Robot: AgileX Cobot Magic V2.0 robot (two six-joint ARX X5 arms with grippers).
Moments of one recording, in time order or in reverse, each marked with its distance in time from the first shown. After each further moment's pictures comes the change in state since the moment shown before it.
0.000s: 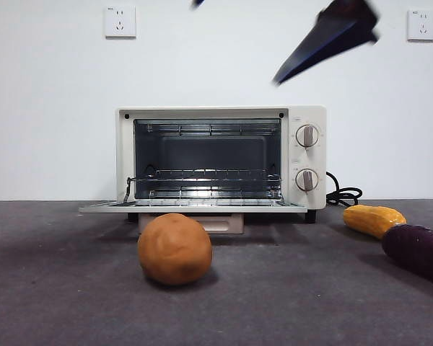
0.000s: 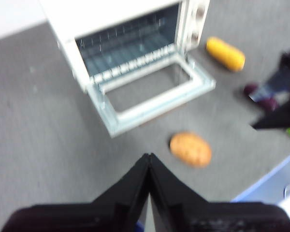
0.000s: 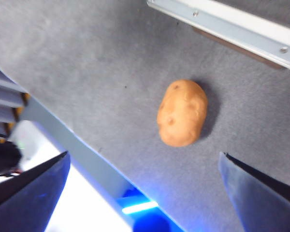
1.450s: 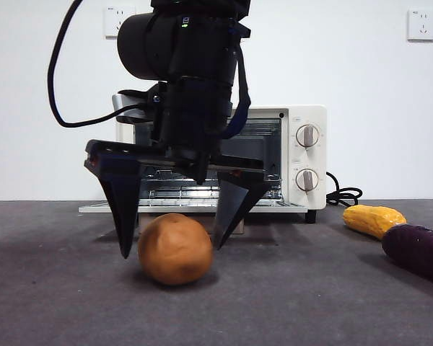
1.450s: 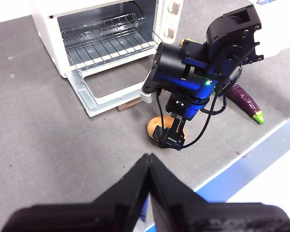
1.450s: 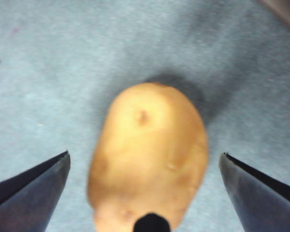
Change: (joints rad) left arm 0.000 -0.327 -0.220 0.000 0.091 -0.053; right arm 0.136 0.655 0.288 -0.058 0.280 -0.068
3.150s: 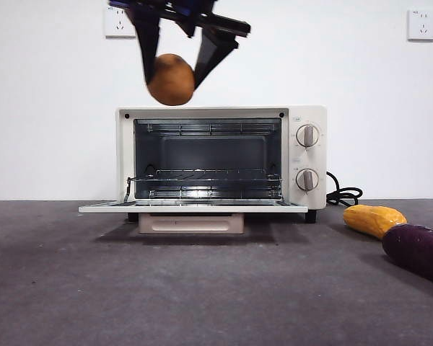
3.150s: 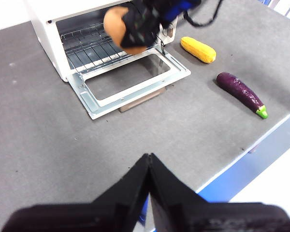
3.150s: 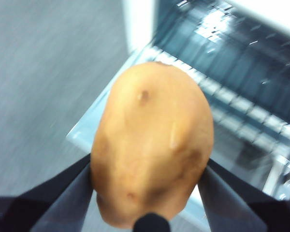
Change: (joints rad) left arm 0.000 0.000 0.000 0.000 0.000 0.055; right arm -0.112 0.011 0.572 -0.107 0.184 -0.053
